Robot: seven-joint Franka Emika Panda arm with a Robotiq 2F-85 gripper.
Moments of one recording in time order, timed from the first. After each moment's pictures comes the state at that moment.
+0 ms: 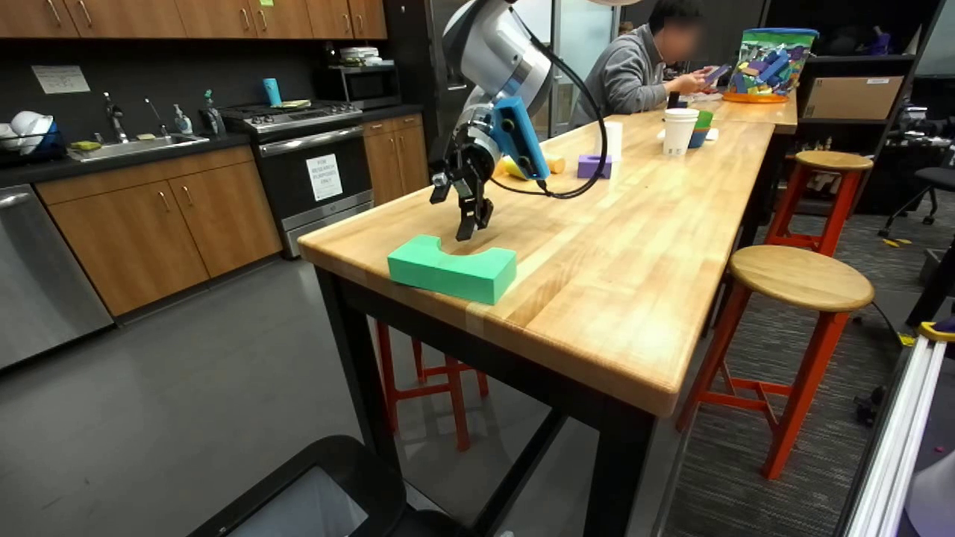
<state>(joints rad) -0.17 0.79 0.08 -1.39 0.77 1.28 -0.54</state>
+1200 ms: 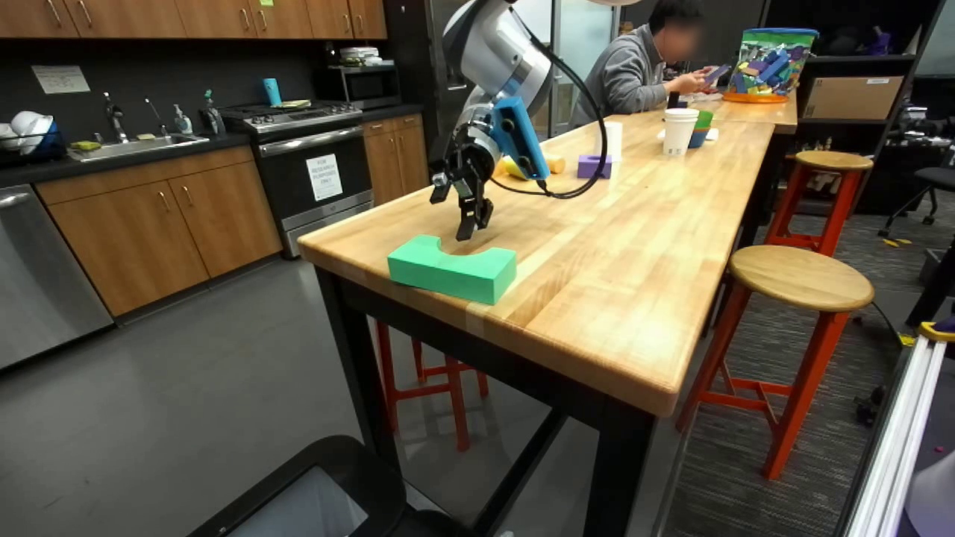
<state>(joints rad) -0.17 0.79 0.08 -1.39 0.77 1.28 -0.54</state>
